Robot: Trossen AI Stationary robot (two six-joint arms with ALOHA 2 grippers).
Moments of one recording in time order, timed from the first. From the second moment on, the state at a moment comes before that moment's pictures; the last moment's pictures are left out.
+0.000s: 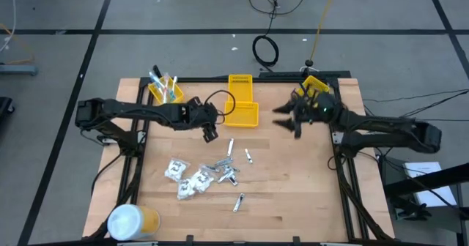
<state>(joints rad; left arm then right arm) 0.13 1.48 1.01 -0.53 -0.37 -0.18 -0.44 0.94 0.37 0.47 -0.43 0.26</state>
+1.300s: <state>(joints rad) 0.11 1.46 0.93 -0.30 -0.15 -0.11 0.07 1.38 0.52 0.46 0.10 0.09</state>
